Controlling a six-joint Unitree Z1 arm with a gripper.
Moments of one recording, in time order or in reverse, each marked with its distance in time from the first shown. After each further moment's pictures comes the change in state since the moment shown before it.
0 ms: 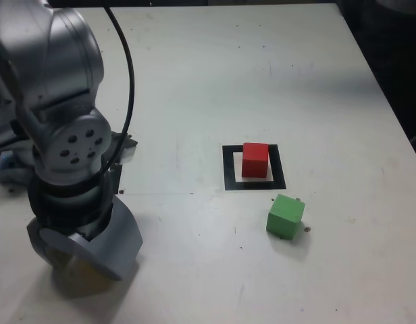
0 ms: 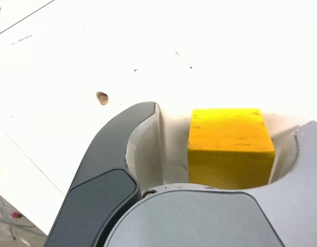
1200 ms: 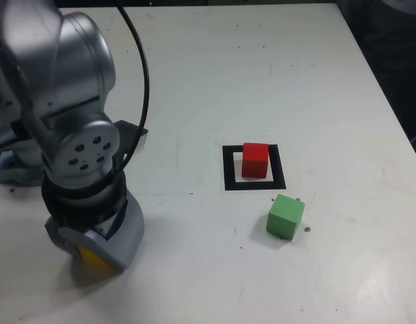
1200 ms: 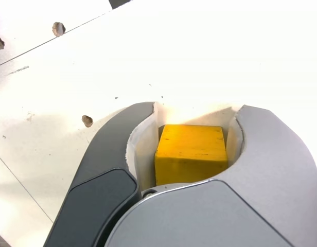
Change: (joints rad) arm 0.002 0.036 -0.072 0.090 0.107 -0.027
